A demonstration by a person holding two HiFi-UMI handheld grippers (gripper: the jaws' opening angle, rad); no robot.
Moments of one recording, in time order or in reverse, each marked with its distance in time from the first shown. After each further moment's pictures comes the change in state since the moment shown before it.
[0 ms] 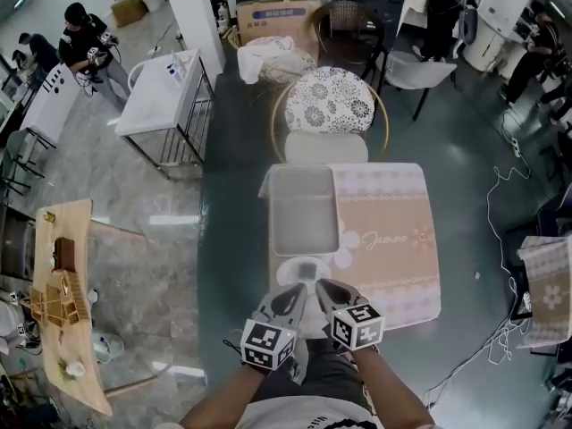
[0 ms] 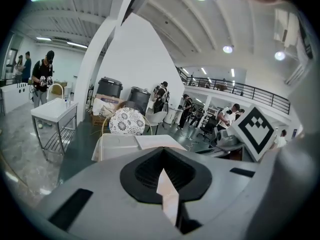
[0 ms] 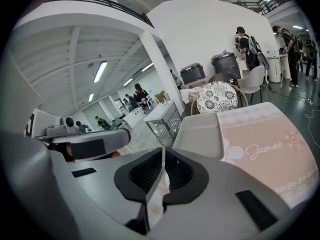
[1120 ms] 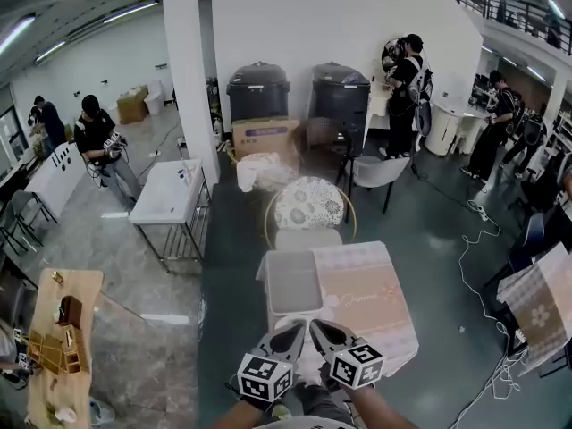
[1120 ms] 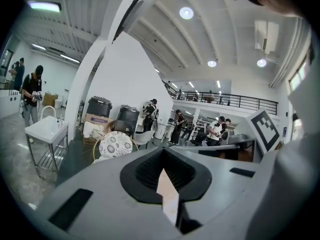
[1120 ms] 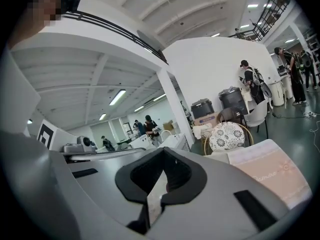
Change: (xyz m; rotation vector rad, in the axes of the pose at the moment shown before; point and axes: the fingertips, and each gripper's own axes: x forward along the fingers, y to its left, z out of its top) left arm -0.124 -0.097 0.110 0.076 -0.188 -0.099; right arm -0.156 0.132 0.106 -0.092 -0.375 0.064
